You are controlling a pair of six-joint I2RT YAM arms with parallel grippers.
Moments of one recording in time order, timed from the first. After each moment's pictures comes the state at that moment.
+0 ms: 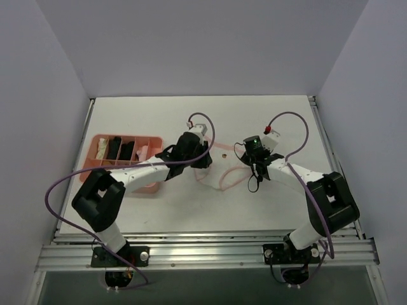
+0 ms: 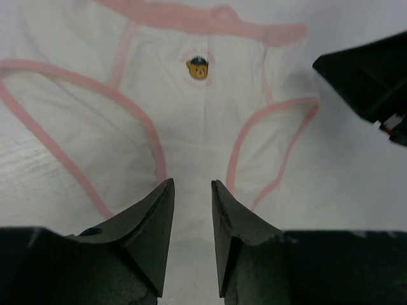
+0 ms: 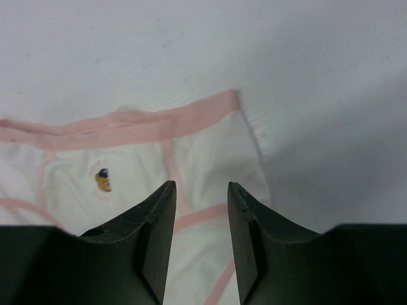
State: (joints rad) left arm -0.71 1.68 1.11 -0.01 -0.03 -0.52; right arm 0.47 1.53 0.82 -0.11 0.49 0.86
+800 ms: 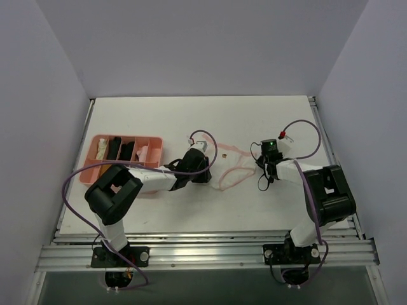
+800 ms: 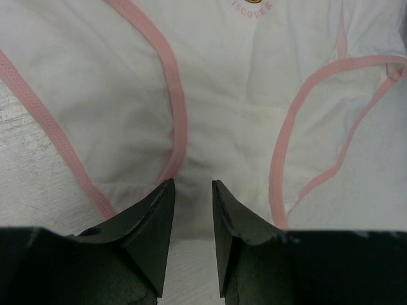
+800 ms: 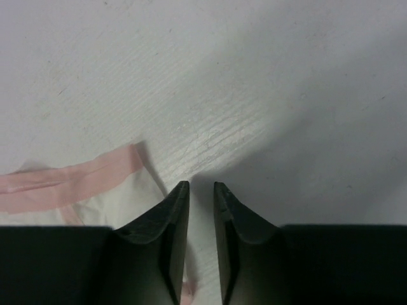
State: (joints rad) left arm -0.79 1.81 0.95 0.12 -0.08 -0.62; right arm 0.23 1.63 0.70 0.09 0.37 0.79
